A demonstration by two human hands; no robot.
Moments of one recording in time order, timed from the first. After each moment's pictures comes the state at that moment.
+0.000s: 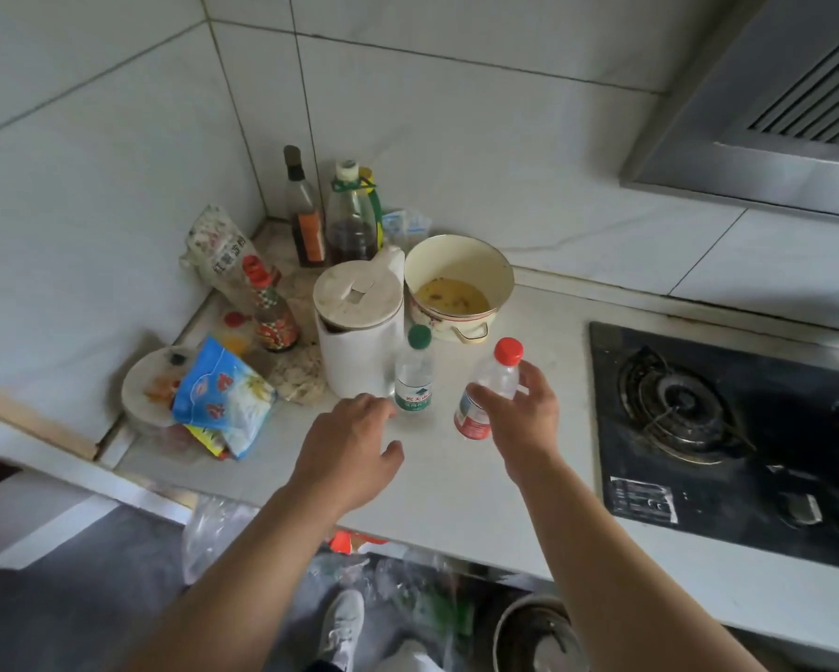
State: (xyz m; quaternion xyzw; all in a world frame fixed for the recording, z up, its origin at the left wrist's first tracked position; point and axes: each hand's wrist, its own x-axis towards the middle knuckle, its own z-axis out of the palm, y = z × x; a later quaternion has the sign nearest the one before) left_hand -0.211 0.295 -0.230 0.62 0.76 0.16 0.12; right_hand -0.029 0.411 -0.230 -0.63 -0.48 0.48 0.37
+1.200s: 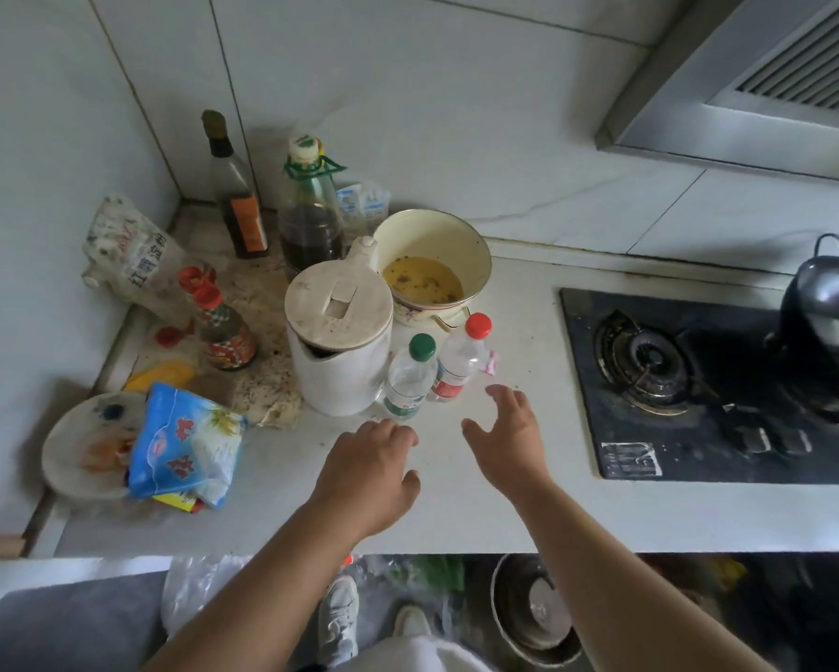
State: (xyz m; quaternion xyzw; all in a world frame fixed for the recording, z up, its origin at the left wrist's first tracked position) left_hand -0.243 0.330 -0.272 0.74 0.64 0.09 0.19; right_hand -0.055 0.397 -0.267 -0.71 -0.64 0.27 0.13
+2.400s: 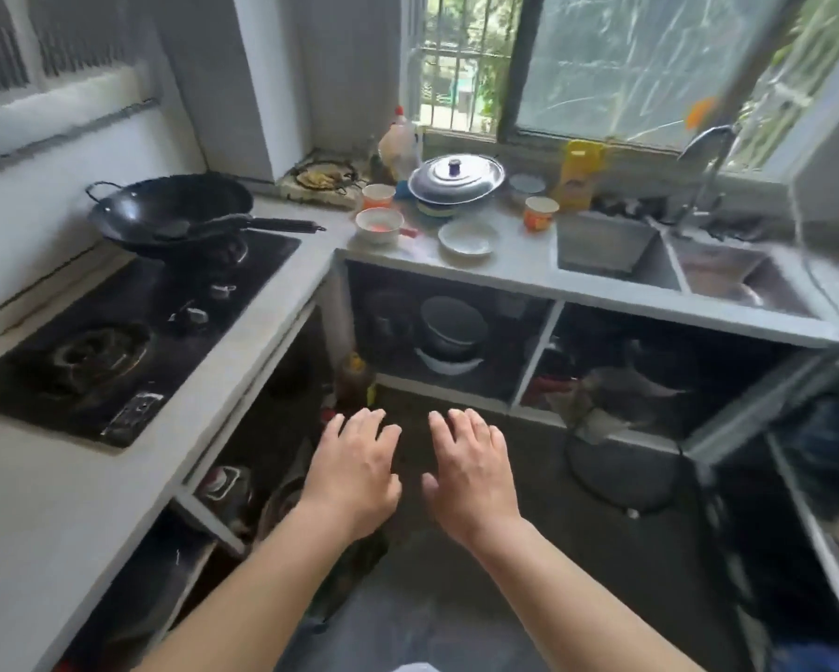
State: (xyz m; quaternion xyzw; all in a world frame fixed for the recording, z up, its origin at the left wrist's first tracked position) left_hand 0.161 0.015 -0.210 1.00 0.08 0.03 0.01; right_hand 0.221 -0.137 -0.210 -0.95 -0.30 -0.01 0.09
